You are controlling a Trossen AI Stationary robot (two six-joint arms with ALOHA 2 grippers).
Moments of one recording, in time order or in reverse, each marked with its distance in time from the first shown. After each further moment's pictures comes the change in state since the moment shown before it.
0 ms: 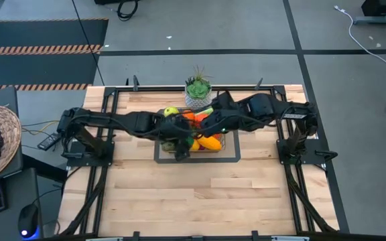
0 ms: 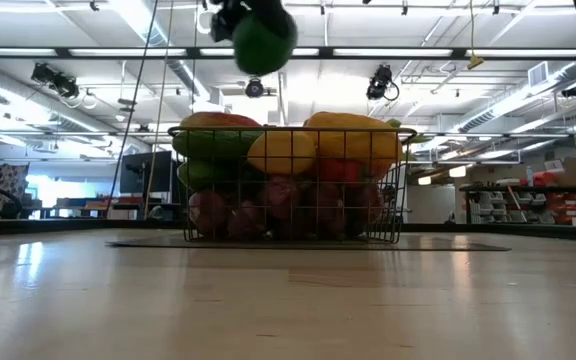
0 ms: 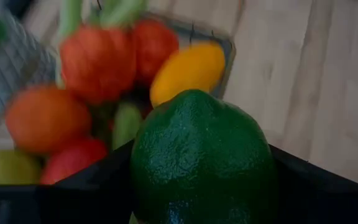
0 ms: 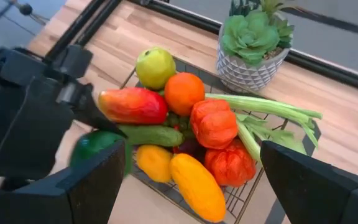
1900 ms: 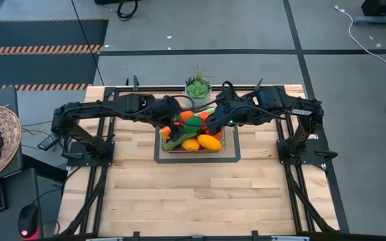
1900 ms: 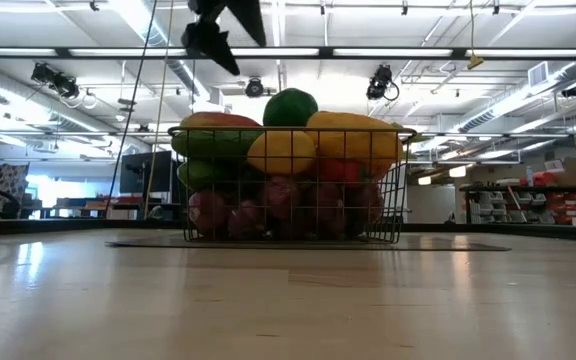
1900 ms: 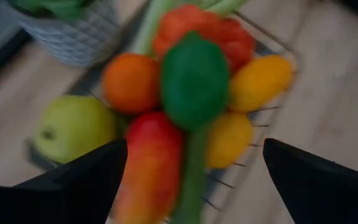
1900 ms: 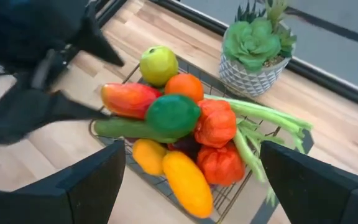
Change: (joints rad) left arm 0.169 -0.087 0.000 -0.137 0.029 -0.129; right arm -0.029 -0.051 0.000 0.000 -0.054 -0.122
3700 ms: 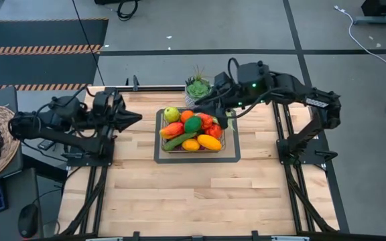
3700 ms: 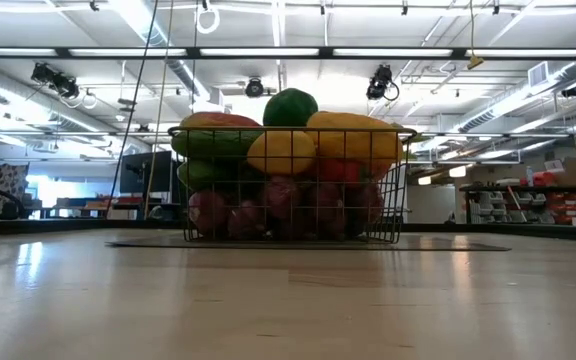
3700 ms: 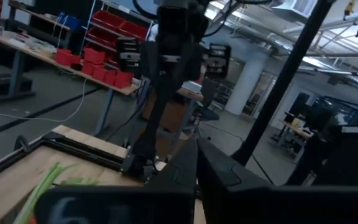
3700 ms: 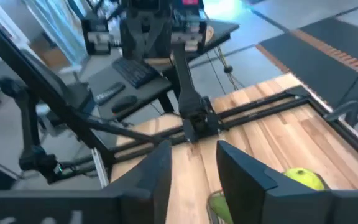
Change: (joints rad) left arm -0.204 -0.834 -0.567 0.847 0.018 0.122; right arm -0.173 -0.243 -0.336 0.833 -0.568 -0.665
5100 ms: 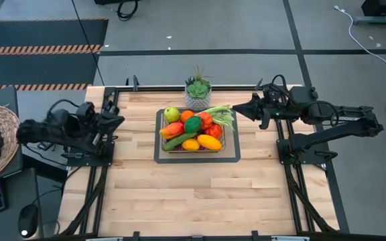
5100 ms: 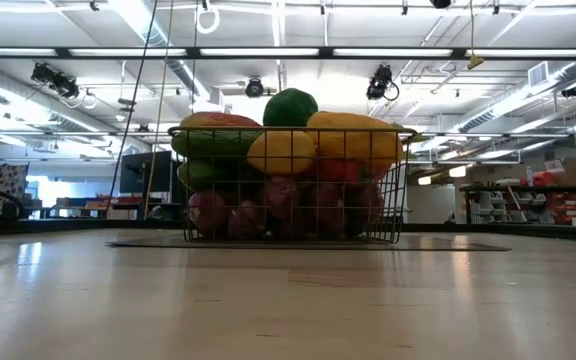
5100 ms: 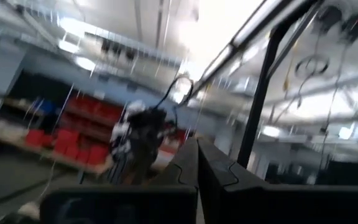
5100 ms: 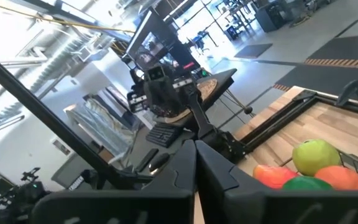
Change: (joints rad) left arm -0.029 -0.349 -0.506 0.543 -0.011 0.097; right arm -0.010 -0.705 -1.022 0.677 0.091 0.347
